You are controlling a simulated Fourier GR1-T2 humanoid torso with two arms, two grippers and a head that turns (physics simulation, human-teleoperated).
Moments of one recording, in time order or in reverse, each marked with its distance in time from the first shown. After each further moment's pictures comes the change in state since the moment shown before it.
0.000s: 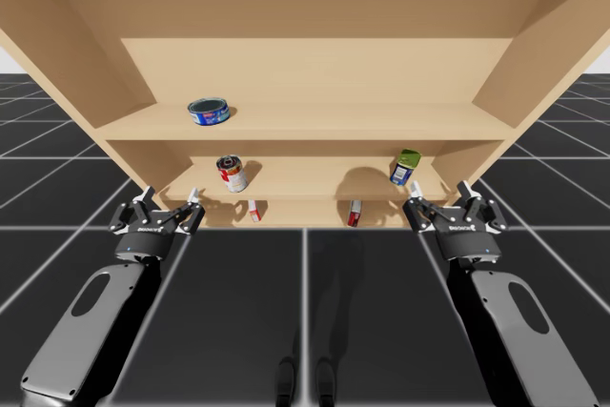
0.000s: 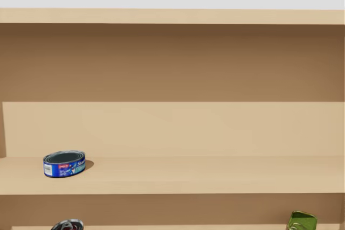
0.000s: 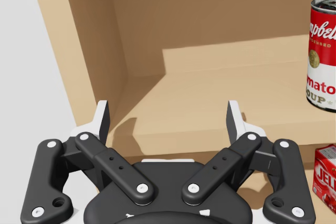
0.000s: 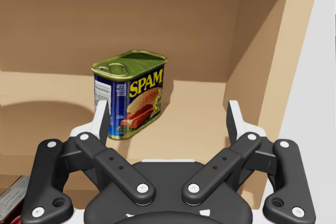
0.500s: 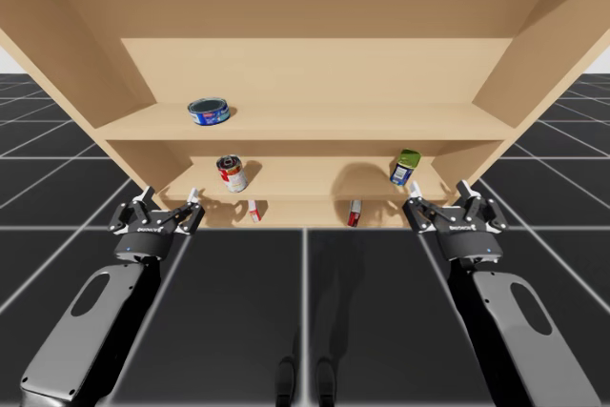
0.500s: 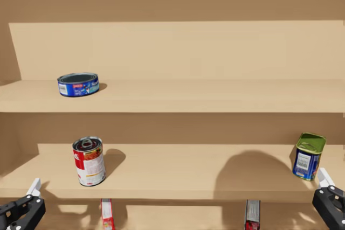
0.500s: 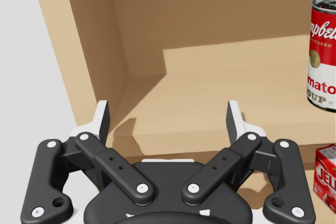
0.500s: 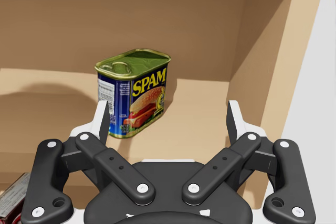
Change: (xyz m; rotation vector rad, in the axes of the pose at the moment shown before) left arm 0.000 0.001 0.000 0.000 -0.001 0.000; right arm 0.003 0.000 0.000 0.015 0.016 0.003
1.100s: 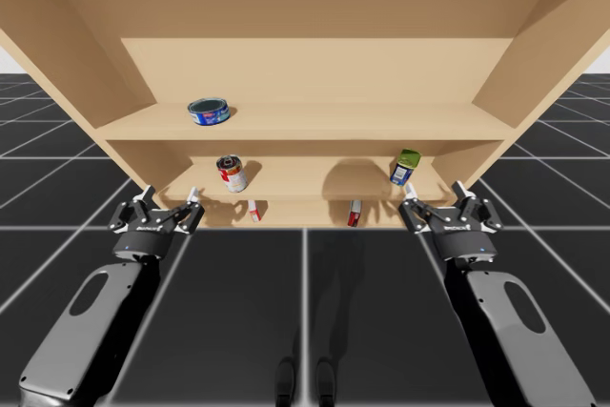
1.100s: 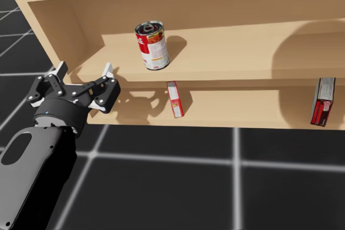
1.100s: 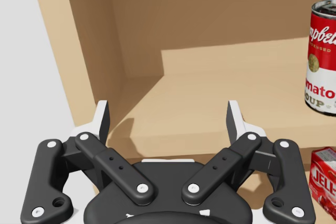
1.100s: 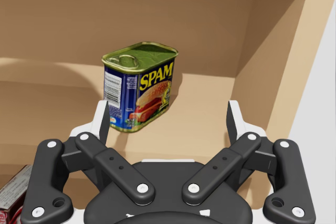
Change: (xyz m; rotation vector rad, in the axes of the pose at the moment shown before) left arm 0.002 0.001 -0.001 -0.011 0.008 0.020; right arm -0.002 0.005 -0.001 0.007 0.019 0.026
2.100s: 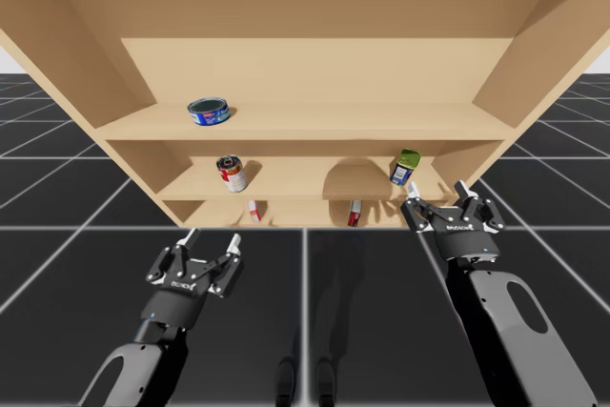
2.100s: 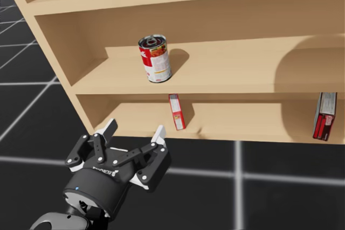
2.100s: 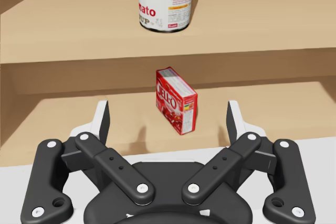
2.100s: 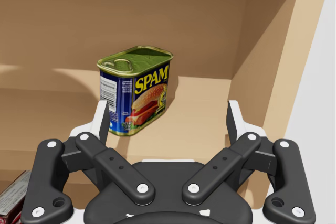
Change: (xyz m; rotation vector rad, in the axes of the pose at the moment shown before) left arm 0.004 -0.084 0.095 -0.205 0.125 0.159; right arm 0.001 -0.003 0.000 -0.008 -0.012 -0.021
